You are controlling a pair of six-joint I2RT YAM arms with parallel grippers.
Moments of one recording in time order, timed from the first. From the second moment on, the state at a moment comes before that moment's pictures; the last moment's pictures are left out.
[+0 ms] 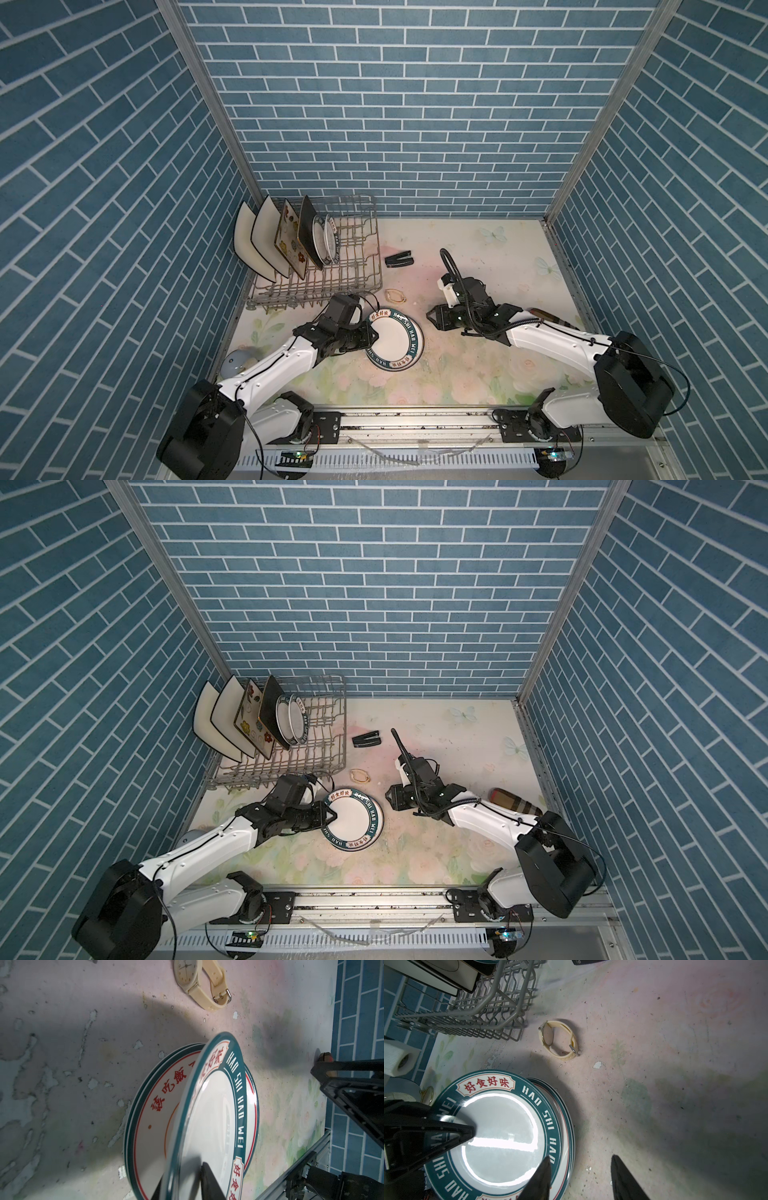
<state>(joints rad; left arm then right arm) -0.52 1.12 0.51 -0.33 0.32 -0.68 0.76 1.39 0.75 -0.16 -0.17 0.50</state>
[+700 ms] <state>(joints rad) -0.52 1.12 0.51 -0.40 0.30 -0.64 0.77 1.39 0.75 -0.16 -0.17 0.50</state>
